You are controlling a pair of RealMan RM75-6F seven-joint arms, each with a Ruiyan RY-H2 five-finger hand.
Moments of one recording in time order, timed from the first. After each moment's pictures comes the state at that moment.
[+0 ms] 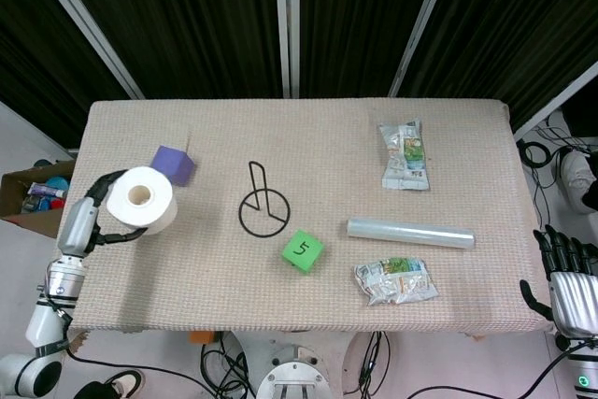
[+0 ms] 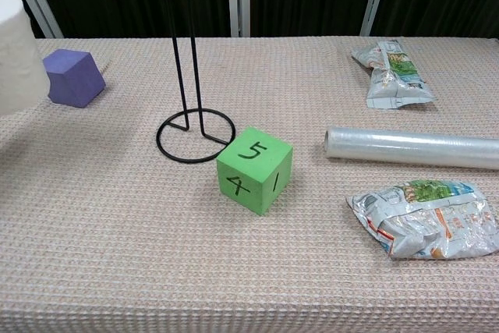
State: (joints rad) left arm -0.29 -1.37 -0.13 -1.37 1.45 1.31 -0.60; right arm -0.02 -1.19 0.02 -1.47 -1.54 1.53 0.01
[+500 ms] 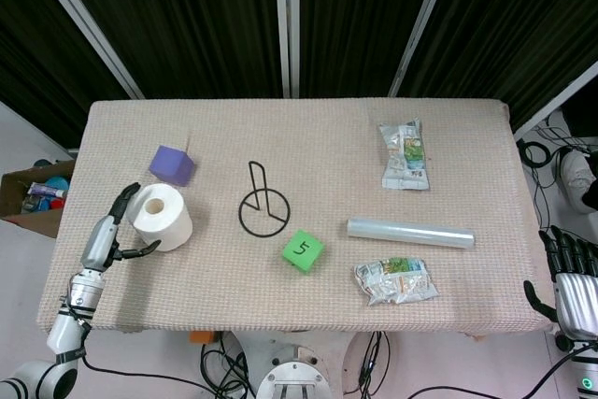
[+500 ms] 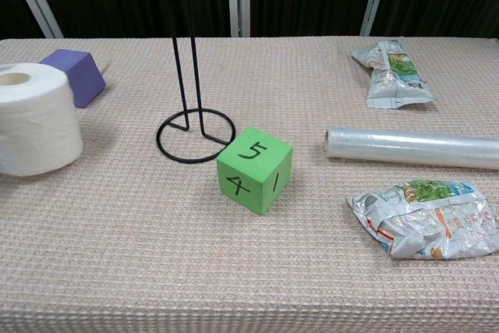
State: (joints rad) left arm -0.27 -1.52 -0.07 -1.17 1.50 1.33 -0.76; right arm -0.03 -1.19 0.02 -1.46 -1.53 1.55 0.03
